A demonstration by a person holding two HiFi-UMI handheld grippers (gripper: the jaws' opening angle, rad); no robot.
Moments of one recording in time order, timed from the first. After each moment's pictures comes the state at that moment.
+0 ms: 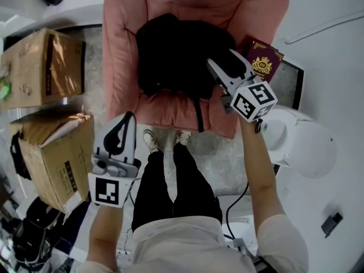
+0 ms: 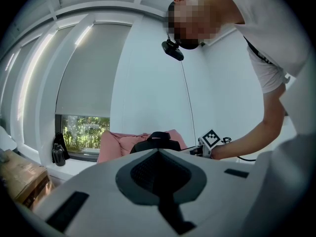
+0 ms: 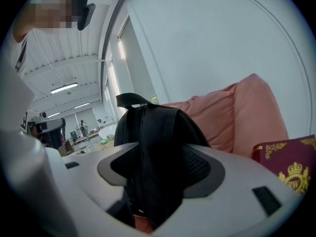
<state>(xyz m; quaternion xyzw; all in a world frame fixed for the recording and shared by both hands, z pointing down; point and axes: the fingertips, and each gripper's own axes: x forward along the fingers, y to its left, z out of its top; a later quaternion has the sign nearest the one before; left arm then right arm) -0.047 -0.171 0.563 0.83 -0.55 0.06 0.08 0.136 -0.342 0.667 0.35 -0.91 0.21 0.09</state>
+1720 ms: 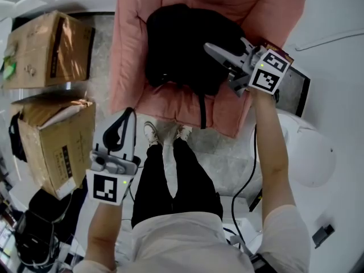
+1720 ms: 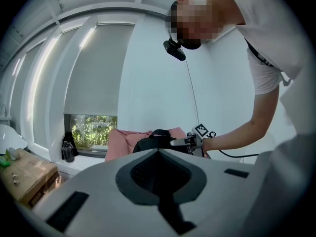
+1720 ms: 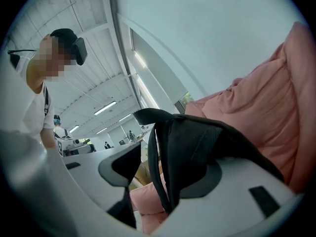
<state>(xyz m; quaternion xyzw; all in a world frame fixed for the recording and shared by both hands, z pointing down) -0.054 -0.148 0.560 0.81 -0.58 0.07 0.09 0.076 -0.347 0.628 0.09 -0.95 0.29 0.02</state>
